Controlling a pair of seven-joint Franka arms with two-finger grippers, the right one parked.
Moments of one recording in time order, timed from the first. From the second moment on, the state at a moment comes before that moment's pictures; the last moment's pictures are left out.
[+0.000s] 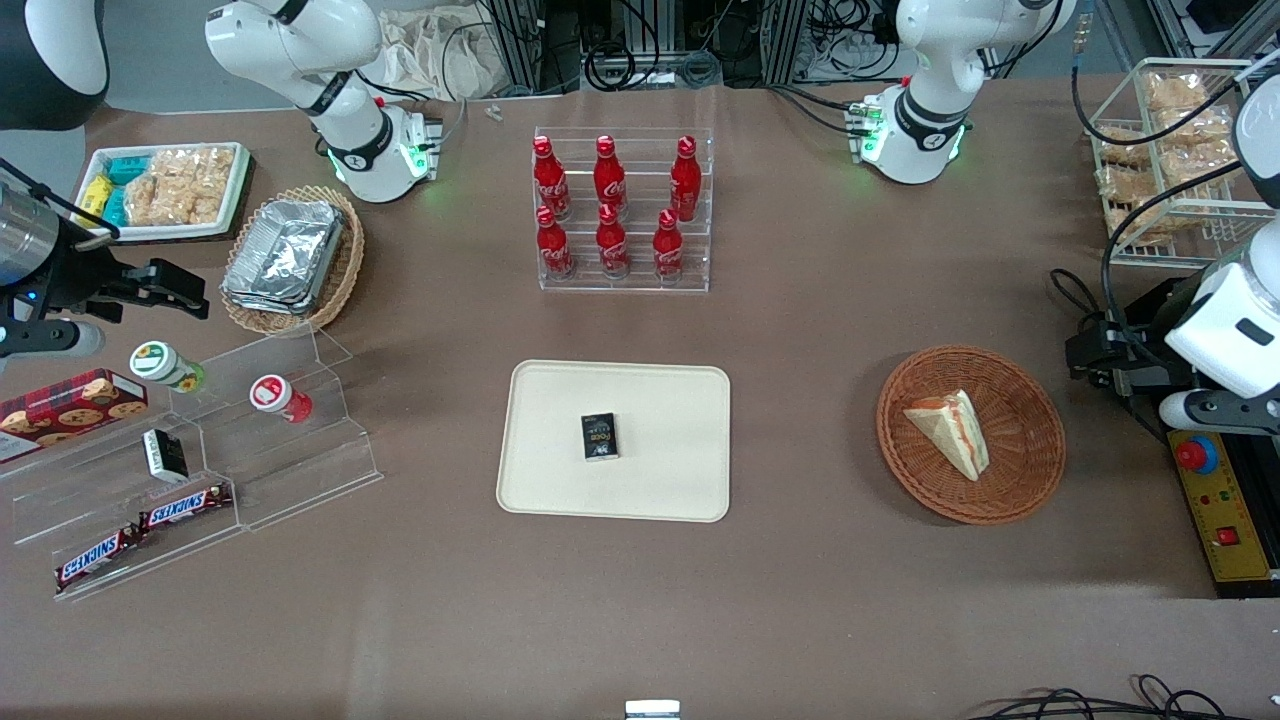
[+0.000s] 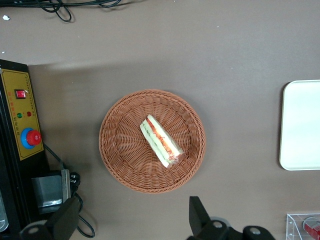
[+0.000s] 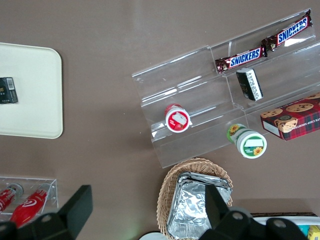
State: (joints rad) arm 0.09 0.26 -0.21 -1.31 0.08 1.59 -0.01
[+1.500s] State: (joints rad) arm 0.09 0.27 -0.21 -1.61 0.08 1.74 -0.09
